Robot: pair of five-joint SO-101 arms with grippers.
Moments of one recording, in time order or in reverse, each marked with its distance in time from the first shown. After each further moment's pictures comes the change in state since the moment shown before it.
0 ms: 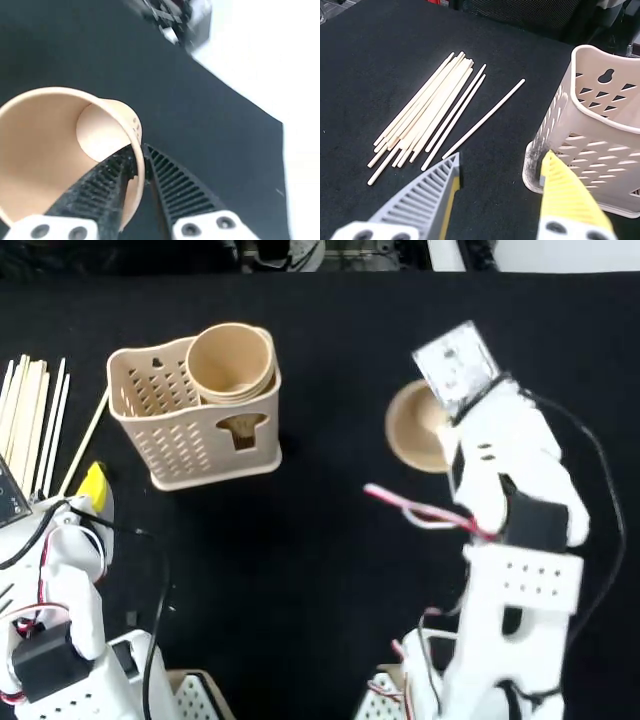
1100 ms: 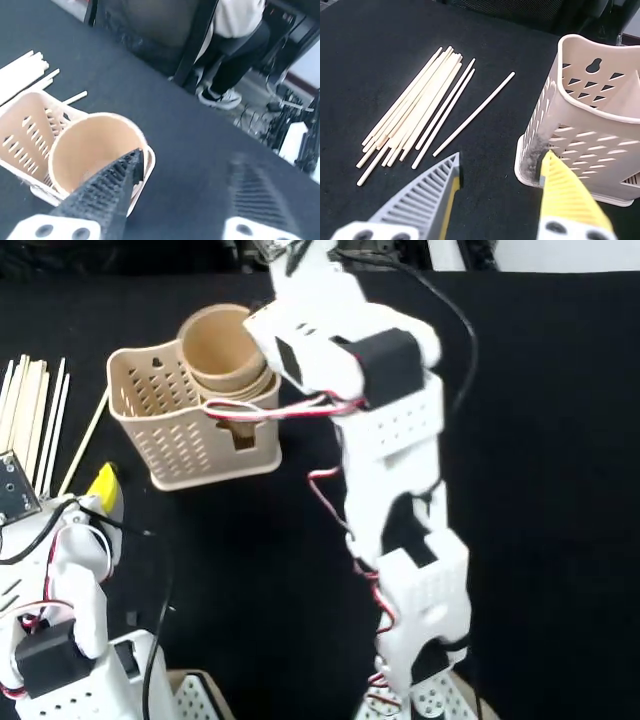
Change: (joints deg) left arm 2.6 0.0 1.0 0.0 0.0; right arm -30.8 71.9 -105.1 33.2 -20.7
